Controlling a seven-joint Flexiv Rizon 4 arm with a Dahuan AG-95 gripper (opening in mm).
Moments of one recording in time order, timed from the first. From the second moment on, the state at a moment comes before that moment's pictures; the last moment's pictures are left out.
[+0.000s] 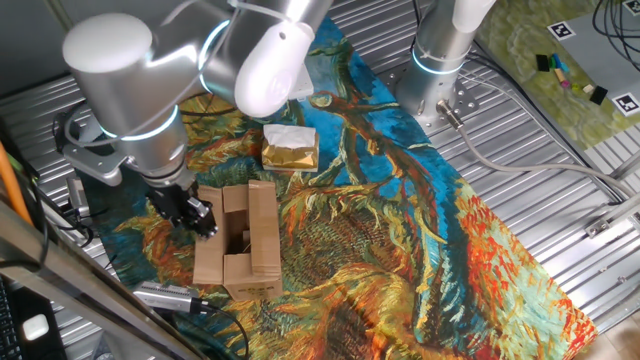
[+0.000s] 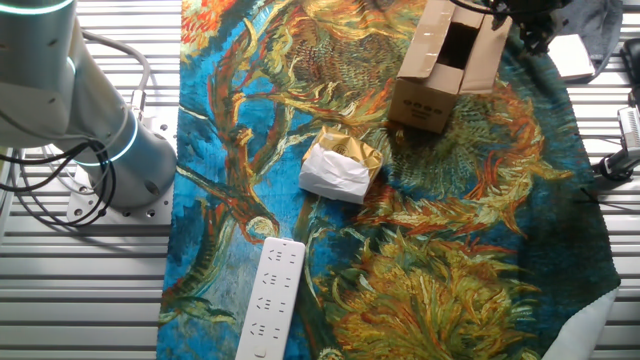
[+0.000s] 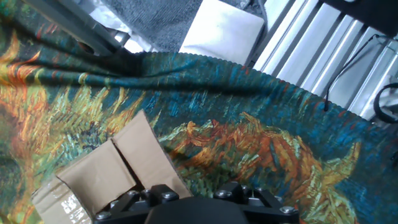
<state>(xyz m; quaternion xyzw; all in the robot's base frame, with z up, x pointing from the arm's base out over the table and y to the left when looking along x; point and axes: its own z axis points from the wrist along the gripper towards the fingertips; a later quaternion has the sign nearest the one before) 0.679 0.166 0.179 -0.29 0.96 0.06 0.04</state>
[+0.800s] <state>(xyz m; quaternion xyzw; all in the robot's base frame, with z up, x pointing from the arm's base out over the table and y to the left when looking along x) 0.650 0.172 0.180 -0.26 0.96 0.05 0.04</state>
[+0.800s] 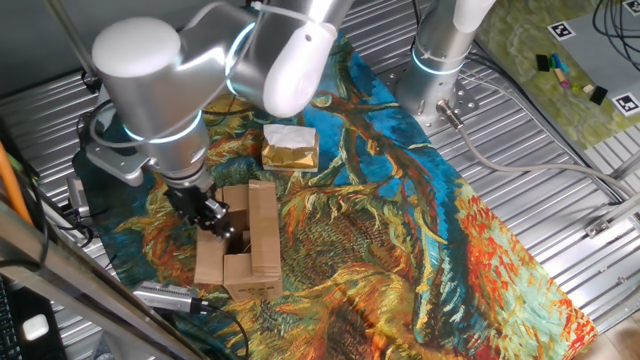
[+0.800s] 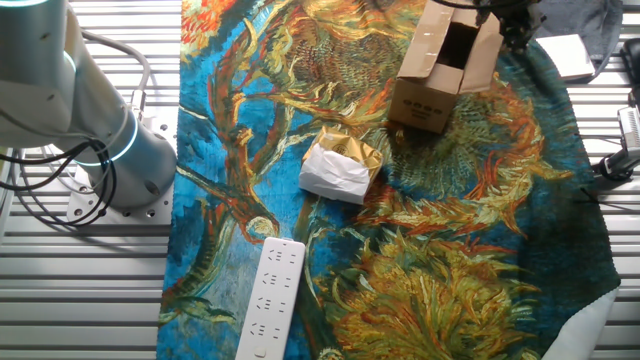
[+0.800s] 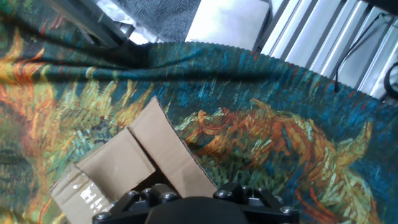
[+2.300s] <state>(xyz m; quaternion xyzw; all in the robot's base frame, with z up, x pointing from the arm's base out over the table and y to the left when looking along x) 0.630 0.171 0.181 -0.25 0.97 0.06 0.03</state>
